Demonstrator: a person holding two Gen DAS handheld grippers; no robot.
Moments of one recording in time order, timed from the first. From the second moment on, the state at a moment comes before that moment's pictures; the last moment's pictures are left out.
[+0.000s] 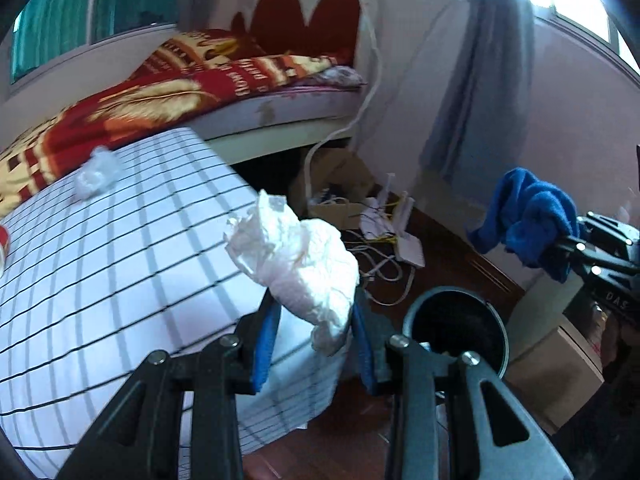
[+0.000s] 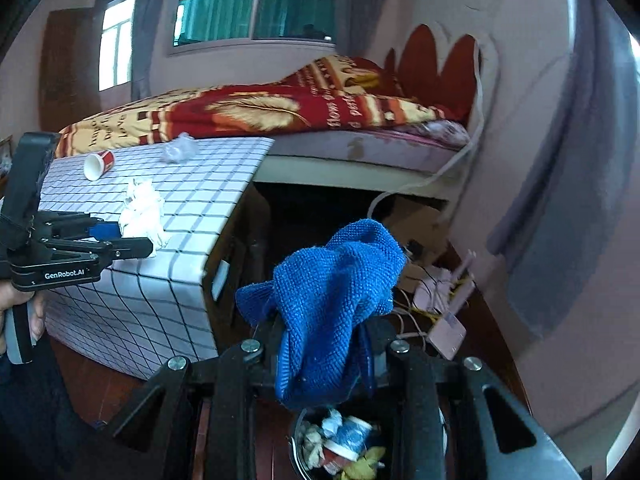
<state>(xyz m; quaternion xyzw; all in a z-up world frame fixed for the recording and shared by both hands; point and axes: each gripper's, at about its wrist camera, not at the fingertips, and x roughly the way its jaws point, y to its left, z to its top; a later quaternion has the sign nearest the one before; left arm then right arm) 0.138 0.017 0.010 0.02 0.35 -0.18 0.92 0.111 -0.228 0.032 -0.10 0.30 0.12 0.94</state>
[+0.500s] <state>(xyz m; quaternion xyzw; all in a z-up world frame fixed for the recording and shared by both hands) 0.118 -0.081 -0.005 0.05 0.37 -0.26 0.89 0.090 -0.300 0.008 -0.04 0.32 0.06 0.94</state>
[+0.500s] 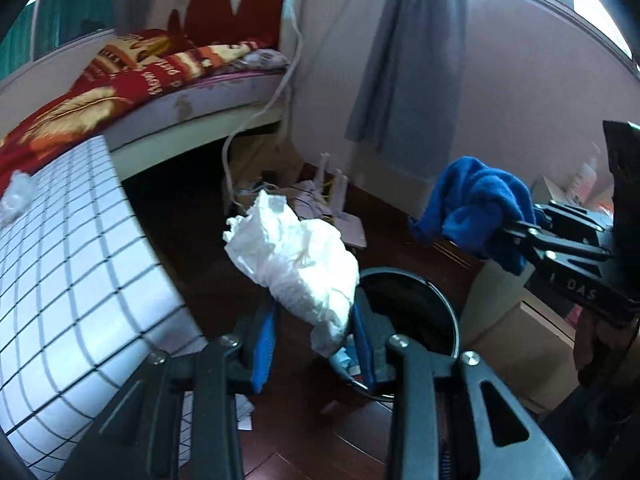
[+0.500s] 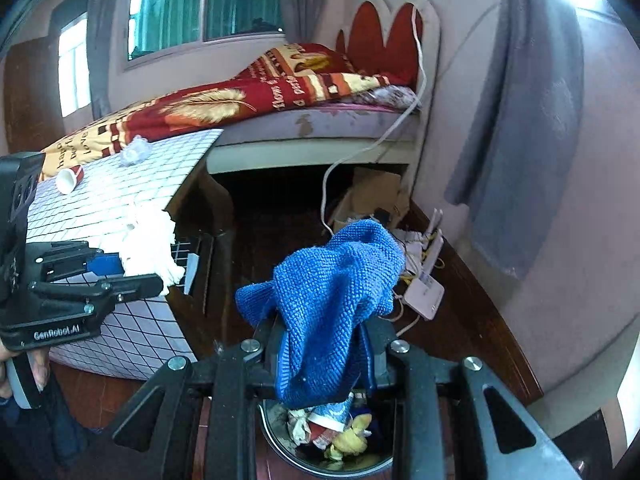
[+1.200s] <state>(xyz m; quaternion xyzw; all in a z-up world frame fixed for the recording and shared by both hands) 0.122 -0.153 -0.057 0.07 0.41 -0.33 0.85 0.081 -0.352 -0.067 -0.03 0.41 0.02 0.91</state>
